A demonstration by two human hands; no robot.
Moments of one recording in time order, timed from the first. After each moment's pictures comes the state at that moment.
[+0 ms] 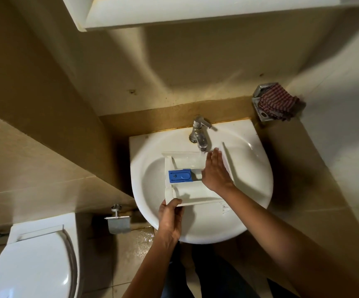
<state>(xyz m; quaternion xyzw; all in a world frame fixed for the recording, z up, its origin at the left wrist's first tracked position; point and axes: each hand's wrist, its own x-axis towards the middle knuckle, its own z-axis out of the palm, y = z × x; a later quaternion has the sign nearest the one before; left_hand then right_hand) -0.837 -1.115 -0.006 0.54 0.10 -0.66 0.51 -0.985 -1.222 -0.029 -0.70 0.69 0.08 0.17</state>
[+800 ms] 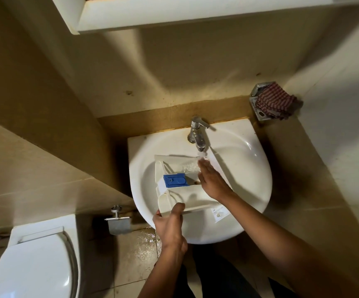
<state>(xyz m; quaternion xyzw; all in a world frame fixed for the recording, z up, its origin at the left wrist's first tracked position) -0.850 -1.093 0.035 0.67 0.06 -0.54 0.50 -0.990 -1.201 -0.026 -0.73 0.61 -0.07 0.29</state>
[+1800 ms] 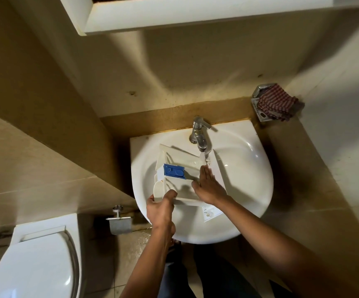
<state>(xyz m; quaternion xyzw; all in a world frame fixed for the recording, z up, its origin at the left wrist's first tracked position) -0.826 -1.126 0.033 0.72 0.00 -0.53 0.46 -0.965 -1.185 -0.006 -0.62 0.67 0.07 0.40</state>
